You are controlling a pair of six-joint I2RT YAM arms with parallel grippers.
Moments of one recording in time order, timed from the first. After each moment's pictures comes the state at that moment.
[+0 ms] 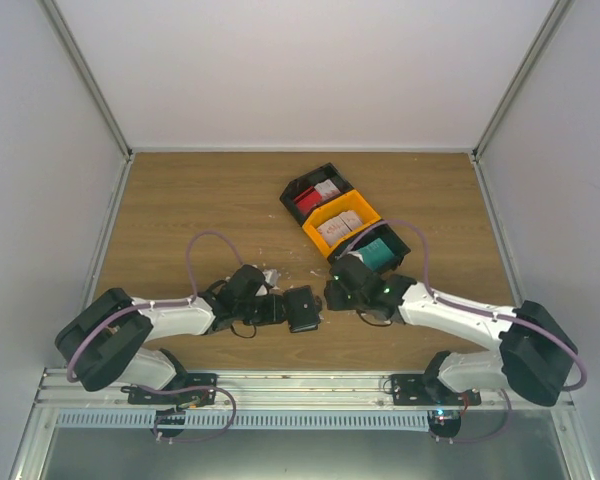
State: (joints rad) left arm -0.75 1.38 0.41 0.12 0.33 -0.84; right arm 0.90 1.27 0.69 -0.42 0.18 0.74
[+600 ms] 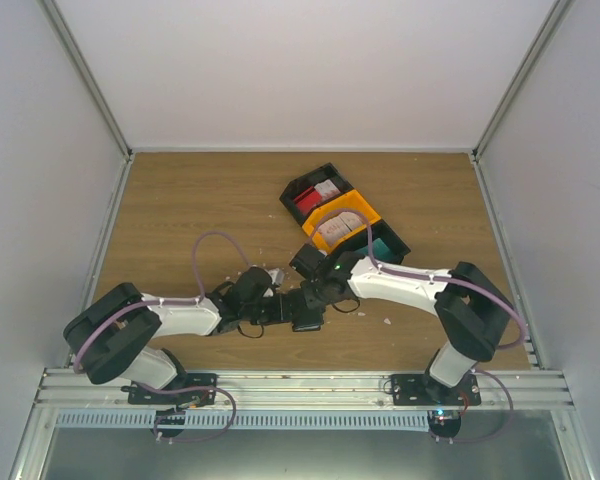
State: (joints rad) left arm -0.80 1.44 0.43 0.21 0.28 -0.90; right arm 0.94 1.65 1.04 -0.63 0.12 0.63
